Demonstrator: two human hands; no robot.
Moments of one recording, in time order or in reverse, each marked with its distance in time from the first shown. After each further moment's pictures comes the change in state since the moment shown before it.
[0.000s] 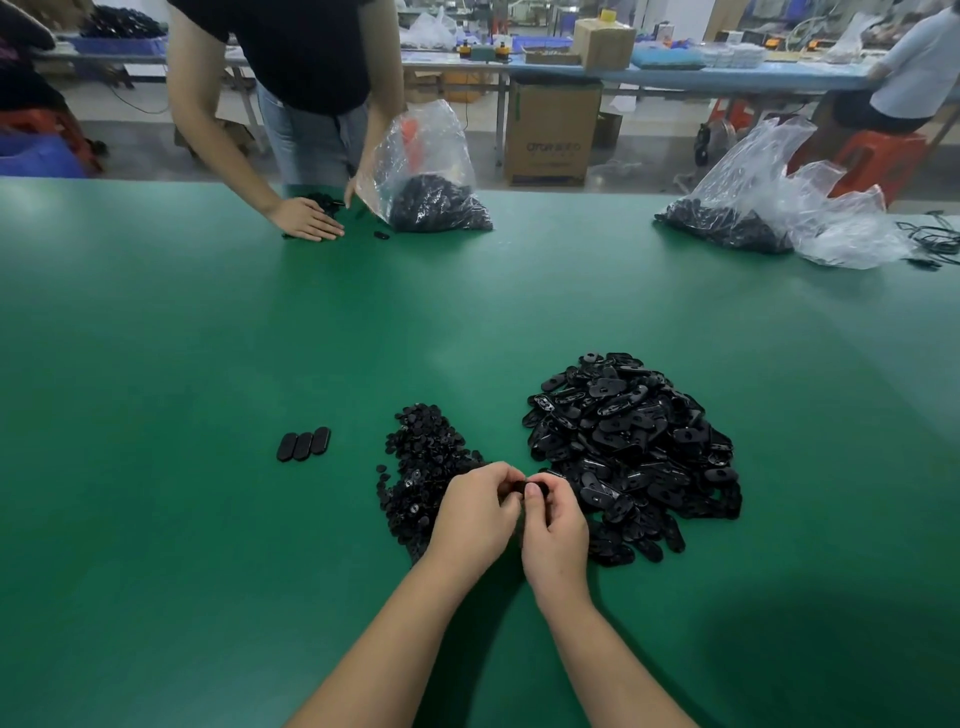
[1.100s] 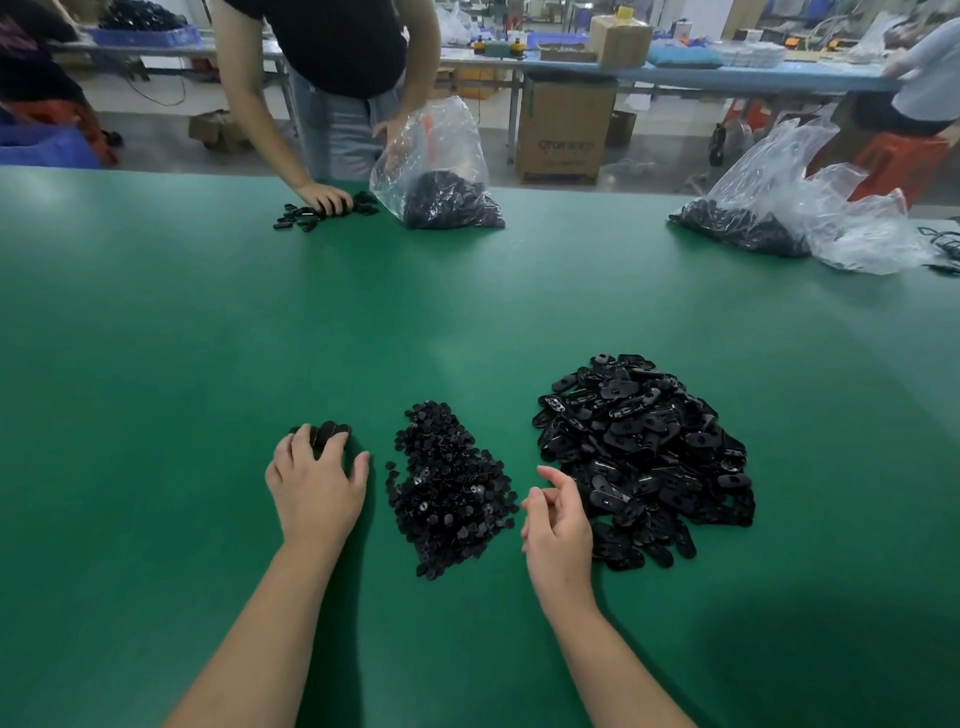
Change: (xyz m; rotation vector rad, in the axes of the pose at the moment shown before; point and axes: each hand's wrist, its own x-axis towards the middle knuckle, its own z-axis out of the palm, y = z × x) left_hand 0.020 -0.144 -0.086 0.606 0.408 -0.335; right_hand -0.002 0.001 0.002 -0.001 -0.099 0.051
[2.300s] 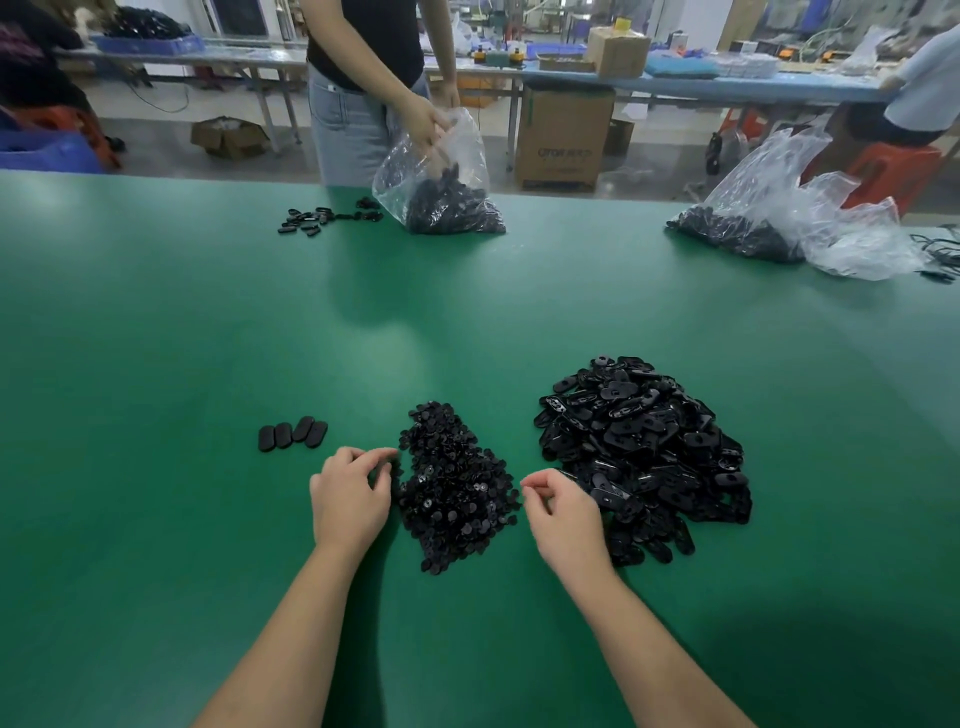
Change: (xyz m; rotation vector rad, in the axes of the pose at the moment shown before) left_hand -0.016 0.013 0.007 -0.334 -0.041 0.100; right_hand 0.016 -0.024 -0.018 -0.453 -0.160 -0.079
